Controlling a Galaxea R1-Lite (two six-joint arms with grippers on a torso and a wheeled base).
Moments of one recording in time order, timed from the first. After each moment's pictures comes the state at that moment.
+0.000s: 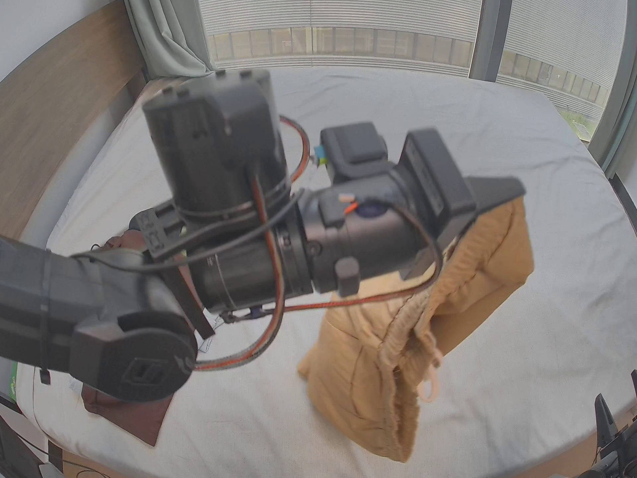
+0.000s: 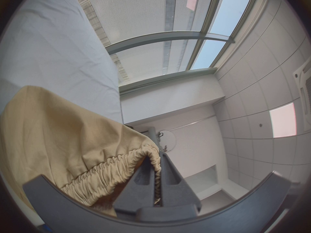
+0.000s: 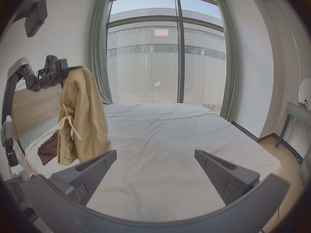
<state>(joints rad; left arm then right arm) -0.93 1.81 -1.16 -0.80 -0.45 -1.06 0.00 0.02 -0.02 0.00 0.00 0.00</state>
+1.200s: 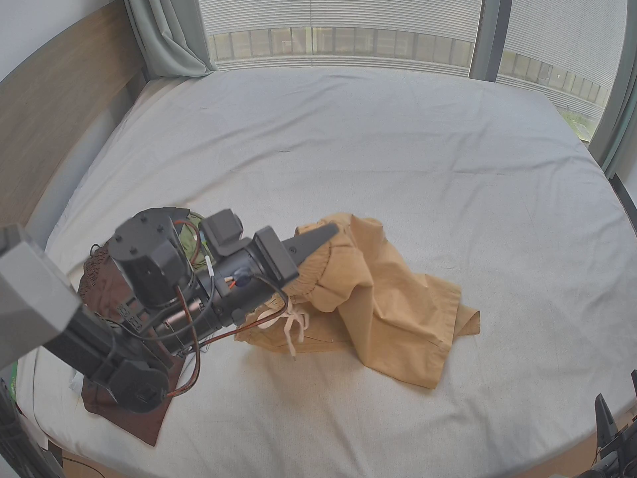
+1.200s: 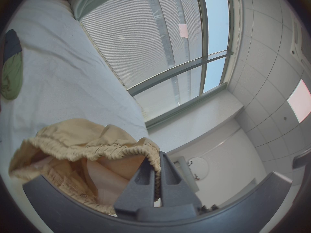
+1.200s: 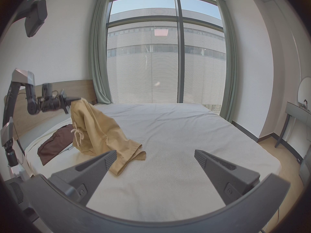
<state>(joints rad) -0.61 1.93 -0.67 -1.40 -0.33 -0.89 0.00 0.02 -0.02 0.00 0.00 0.00</state>
